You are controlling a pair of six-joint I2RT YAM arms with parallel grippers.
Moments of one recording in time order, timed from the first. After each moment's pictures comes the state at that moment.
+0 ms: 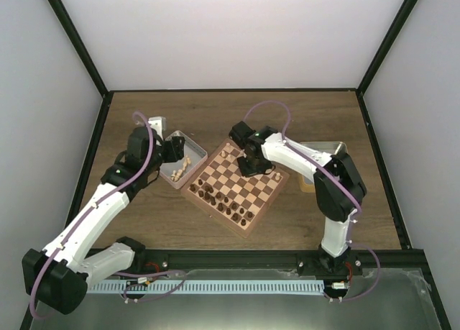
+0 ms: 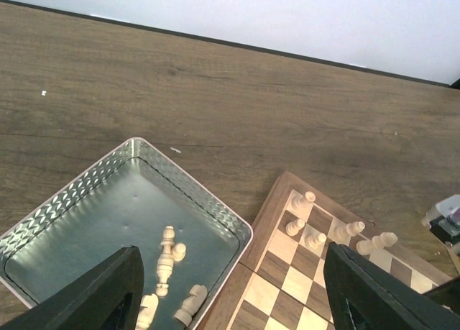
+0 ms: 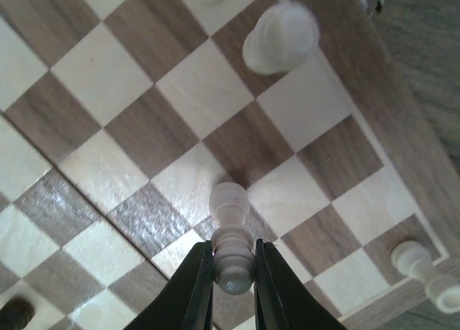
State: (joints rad) left arm -0.41 1.03 0.88 -0.38 -0.08 -0.41; right arm 0.71 1.83 1.42 -0.99 0.09 0.40
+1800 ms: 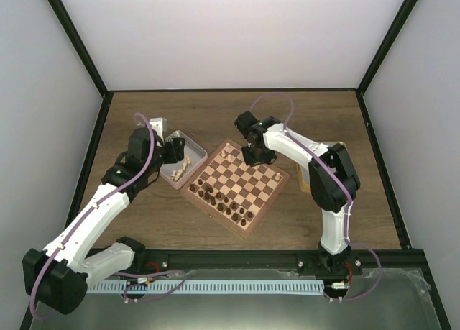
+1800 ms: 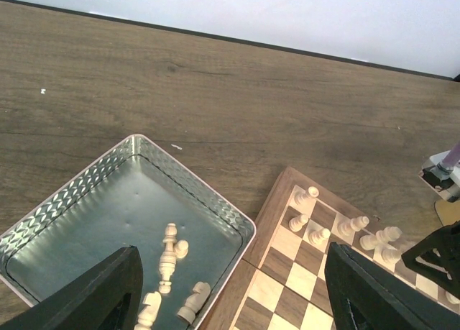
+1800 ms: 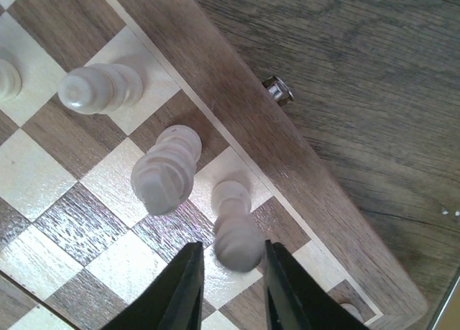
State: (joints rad) left arm -0.41 1.02 0.86 -0.37 -0.07 -0.40; right arm 0.62 1.94 1.54 -0.99 0.13 0.34
